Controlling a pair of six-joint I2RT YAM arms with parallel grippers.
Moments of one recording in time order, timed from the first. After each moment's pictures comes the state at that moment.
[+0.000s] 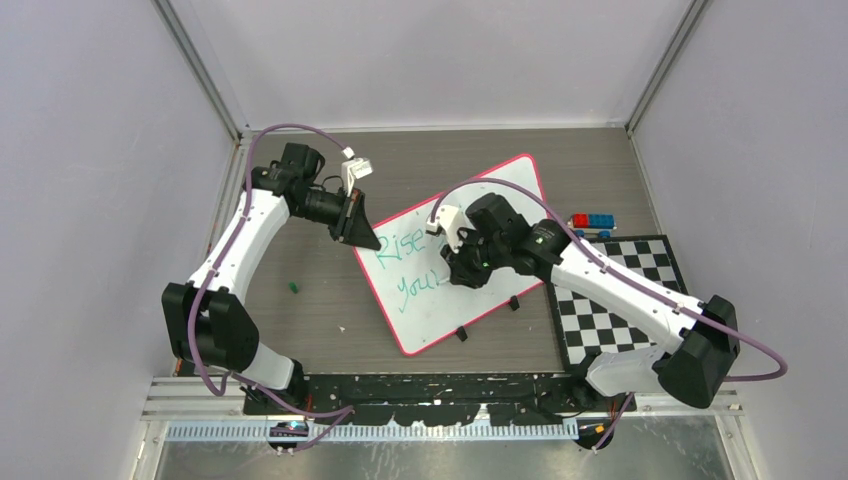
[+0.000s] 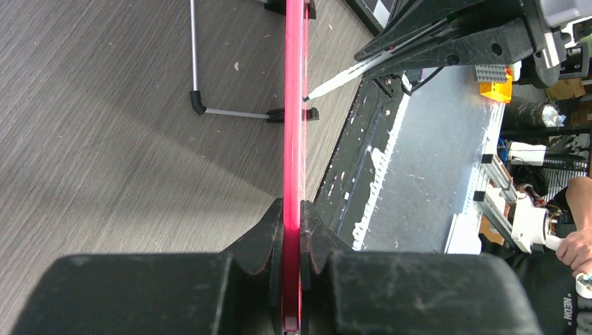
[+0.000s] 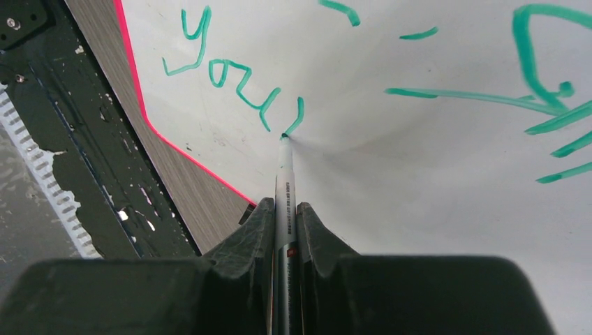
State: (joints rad) left arm -0.20 1.50 1.38 -1.08 1.01 0.36; right arm 0.81 1.31 1.14 -0.69 -0.25 -0.17
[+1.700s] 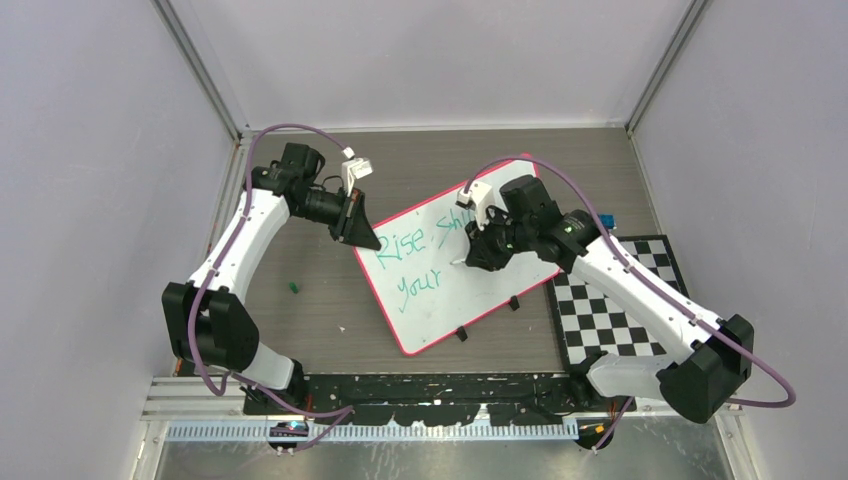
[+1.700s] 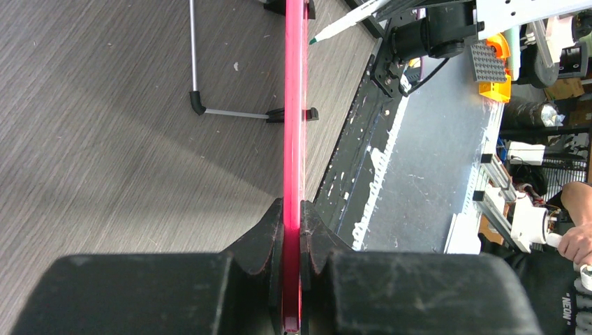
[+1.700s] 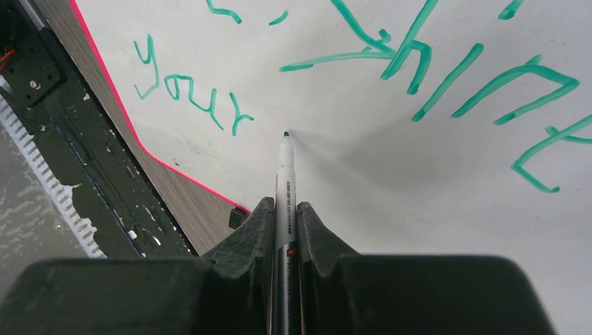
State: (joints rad) left arm -0.20 1.50 1.38 -1.08 1.01 0.36; right arm 0.63 1.23 1.14 -0.70 -0.35 -0.13
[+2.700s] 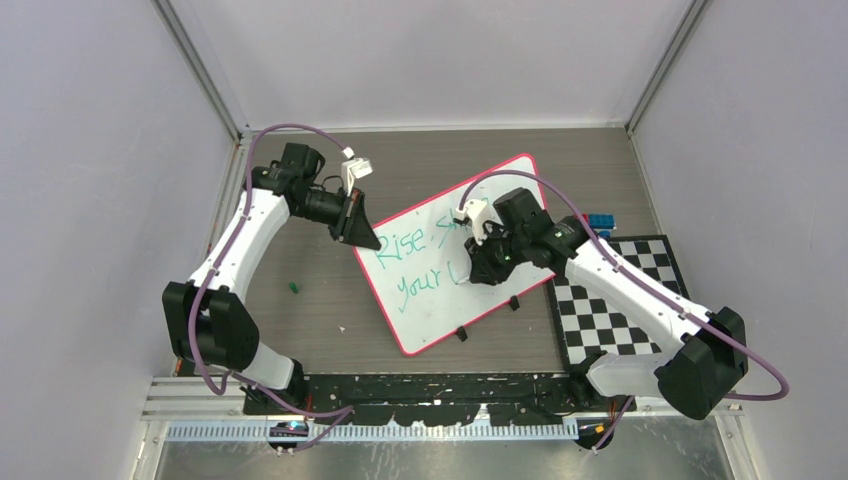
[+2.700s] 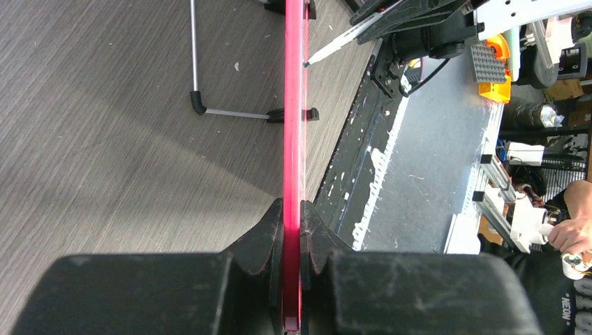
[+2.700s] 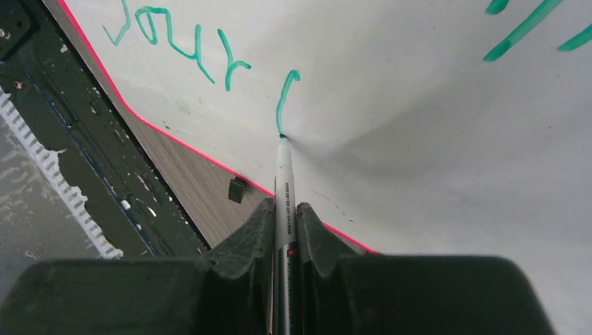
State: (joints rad) left arm -0.20 1.50 1.38 -1.08 1.01 0.36; right arm 0.63 1.26 1.07 -0.72 -0.35 -0.14
